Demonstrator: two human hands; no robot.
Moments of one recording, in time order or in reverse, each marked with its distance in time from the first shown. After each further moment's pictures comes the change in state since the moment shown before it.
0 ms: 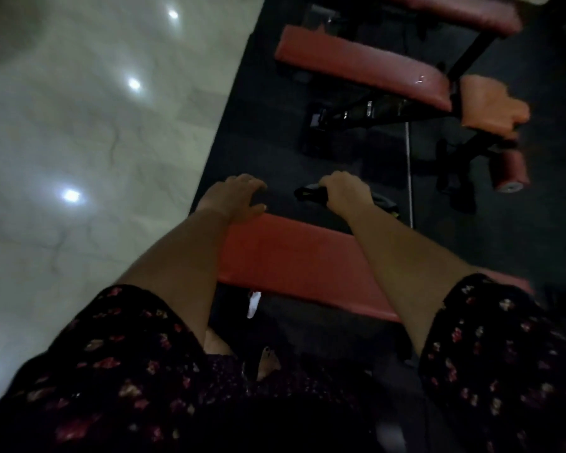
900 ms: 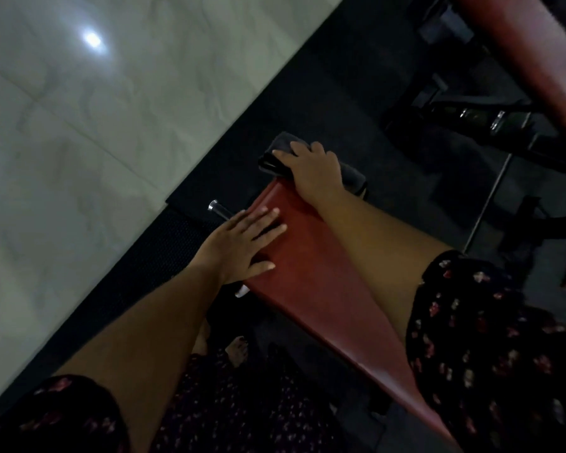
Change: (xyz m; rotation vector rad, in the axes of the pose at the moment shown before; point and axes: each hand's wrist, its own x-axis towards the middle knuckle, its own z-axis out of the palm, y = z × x) left_hand 0.016 -0.144 0.286 -0.034 0.106 0.011; right_hand 0.216 -0.179 0.211 -0.351 -0.096 -0.521
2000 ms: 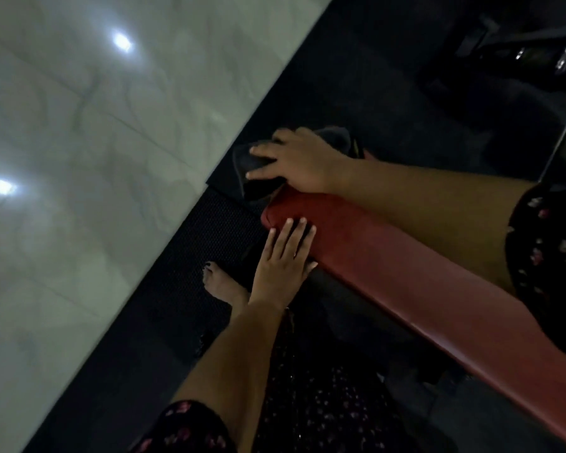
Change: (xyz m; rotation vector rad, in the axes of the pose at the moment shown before) left_hand -0.068 0.084 0.055 -0.025 0.208 -0.298; right_hand -0.030 -0.076 -0.020 -0.197 0.085 -0.668
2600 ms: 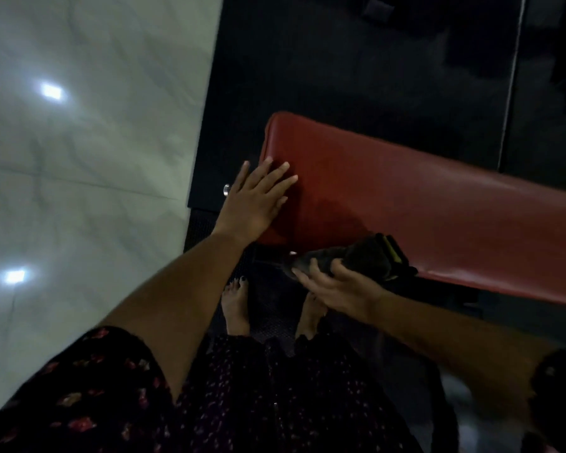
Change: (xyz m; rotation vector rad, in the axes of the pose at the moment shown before) left_hand 0.131 -0.071 -0.054 0.038 -0.167 0.468; right_hand -0.136 -0.187 0.115 -0.271 -0.065 0.148
